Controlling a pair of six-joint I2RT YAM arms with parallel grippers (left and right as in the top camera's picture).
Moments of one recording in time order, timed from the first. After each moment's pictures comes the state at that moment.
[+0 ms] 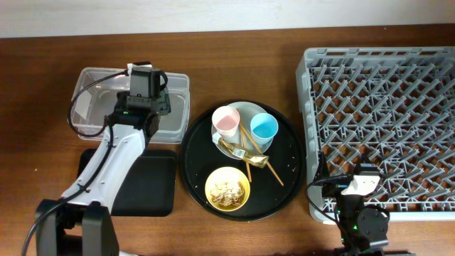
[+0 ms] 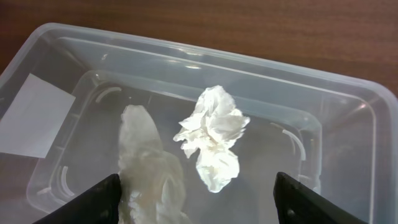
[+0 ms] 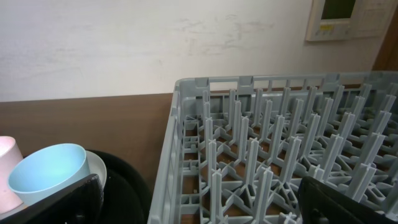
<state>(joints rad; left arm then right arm) -0.17 1.63 1.15 -0.34 -0.36 -0.17 0.11 0.02 0.01 -0.06 0.16 0.06</state>
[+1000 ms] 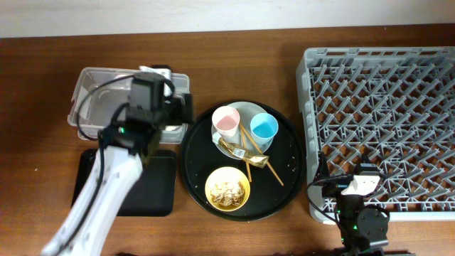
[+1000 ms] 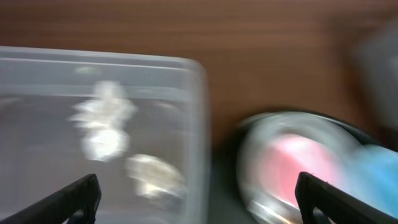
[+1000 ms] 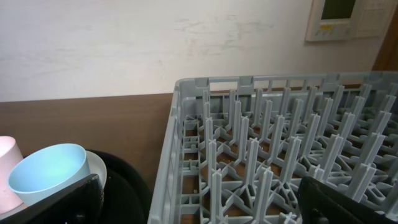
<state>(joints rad) -0.29 1.39 1.15 -0.51 -0.06 -0.19 0.11 0.02 0.01 -0.06 0.16 0.06</state>
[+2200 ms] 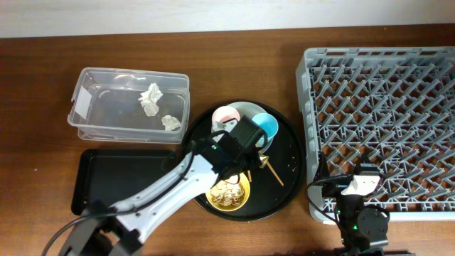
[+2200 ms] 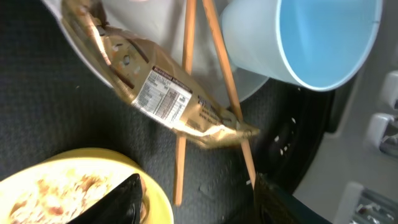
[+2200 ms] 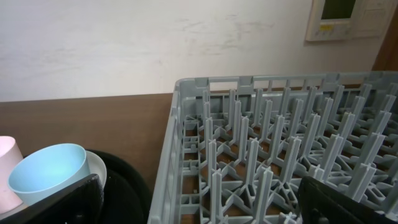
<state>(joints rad) -0.79 1.65 1.15 -0.62 -0.01 -1.04 0.11 0.02 0.01 -0.06 0.16 0.06</state>
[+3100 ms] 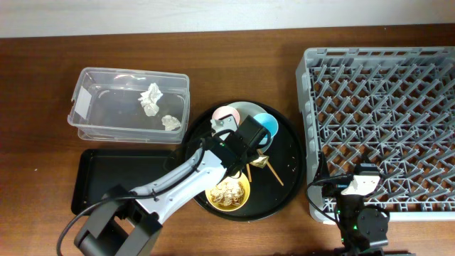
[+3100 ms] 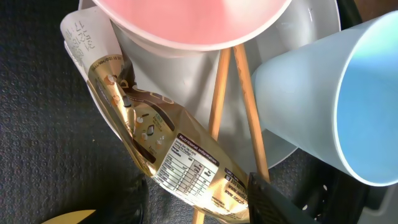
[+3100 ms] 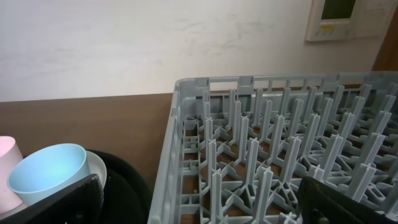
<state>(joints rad) -0.79 1.75 1.15 -0.54 -0.18 -1.10 0.11 0.02 0.01 -0.06 0.16 0.06</state>
